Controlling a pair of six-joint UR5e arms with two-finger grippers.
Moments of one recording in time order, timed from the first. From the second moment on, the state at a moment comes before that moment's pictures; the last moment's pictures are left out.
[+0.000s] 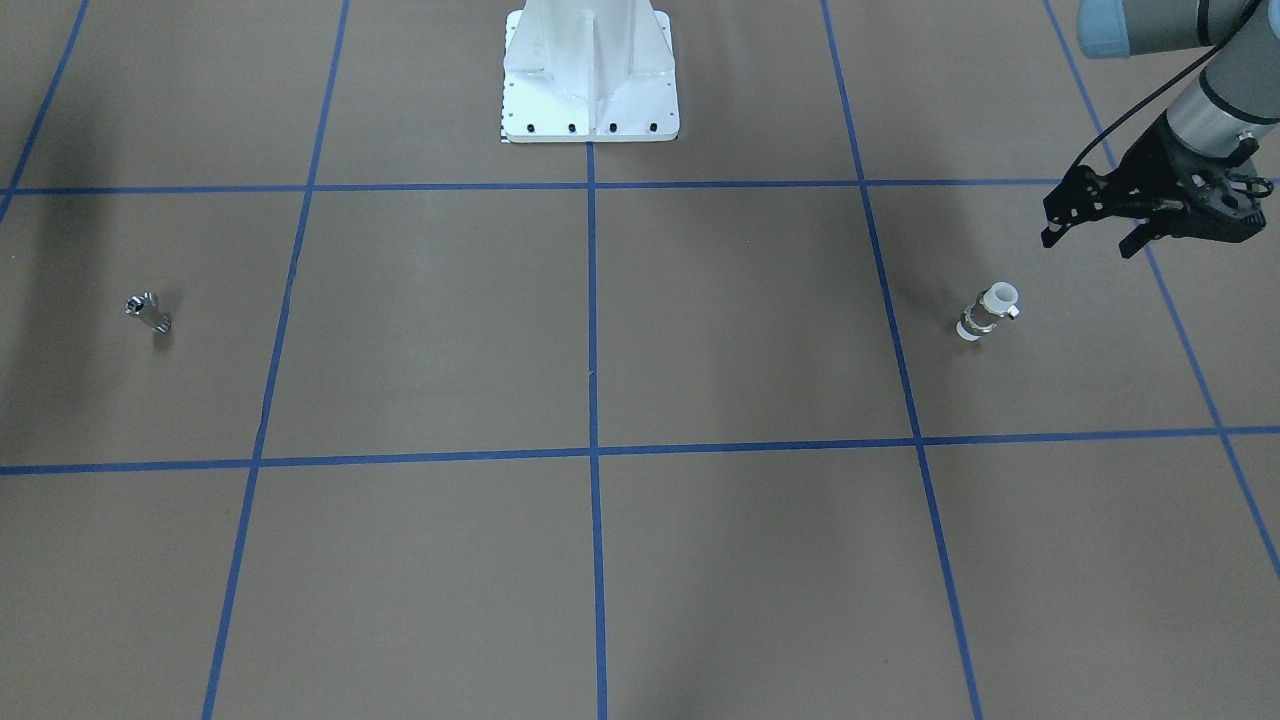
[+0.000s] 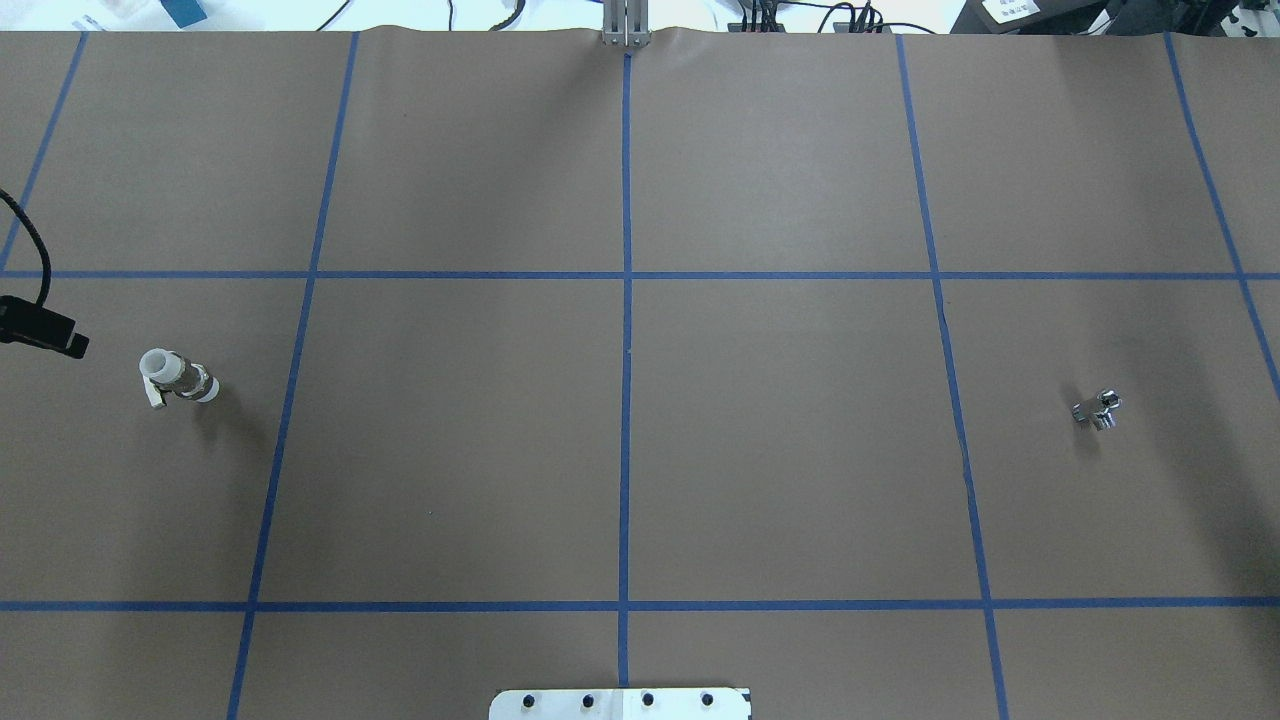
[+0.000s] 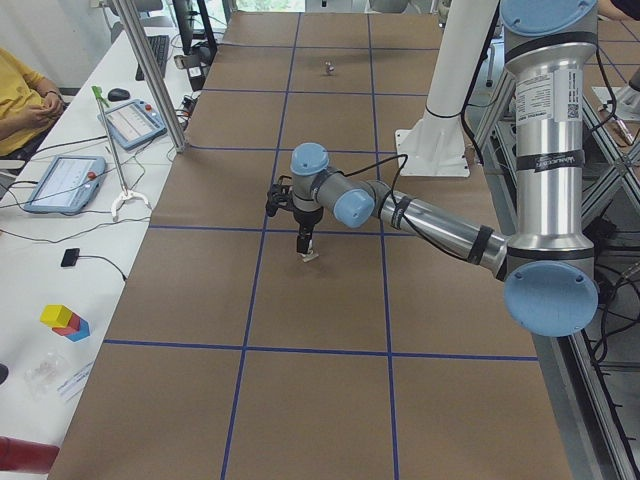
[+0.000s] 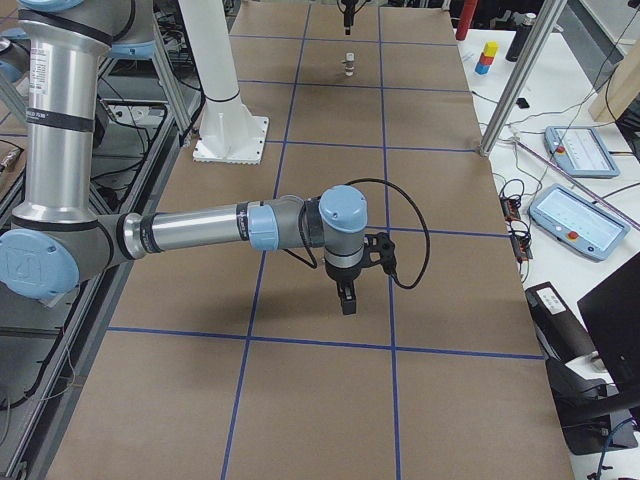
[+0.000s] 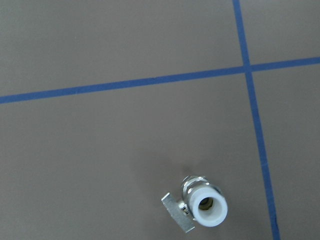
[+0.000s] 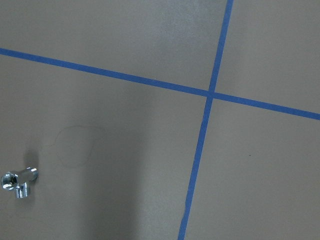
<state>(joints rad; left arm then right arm) -1.08 -1.46 -2.00 -1.81 -2.25 -0.57 1.53 -1.72 1.89 -1.61 2.33 -0.07</state>
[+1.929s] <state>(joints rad) -1.04 -1.52 -2.02 -1.75 -2.25 -0.66 1.53 -1.74 1.89 -1.60 2.36 -0.04</state>
